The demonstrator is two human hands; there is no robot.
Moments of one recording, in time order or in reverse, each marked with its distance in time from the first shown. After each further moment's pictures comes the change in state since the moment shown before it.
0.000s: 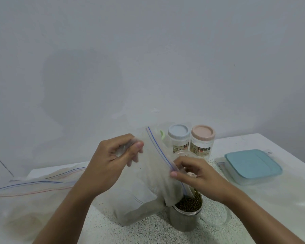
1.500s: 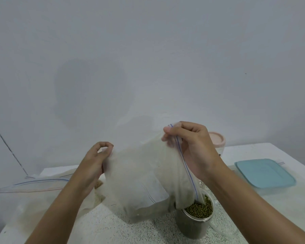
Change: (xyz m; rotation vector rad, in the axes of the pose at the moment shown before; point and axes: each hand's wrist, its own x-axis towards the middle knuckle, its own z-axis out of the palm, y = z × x) left_hand -0.021 -0.075 -0.045 -0.384 0.302 -0.666; right_hand 0.068 -0.100 0.020 0.755 0.374 0.097
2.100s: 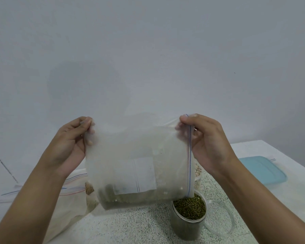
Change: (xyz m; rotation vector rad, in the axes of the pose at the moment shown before) left_hand 0.012 0.074 -0.005 -0.277 -0.149 0.251; right_hand 0.000 -0.028 -0.034 0.121 0.114 -0.027
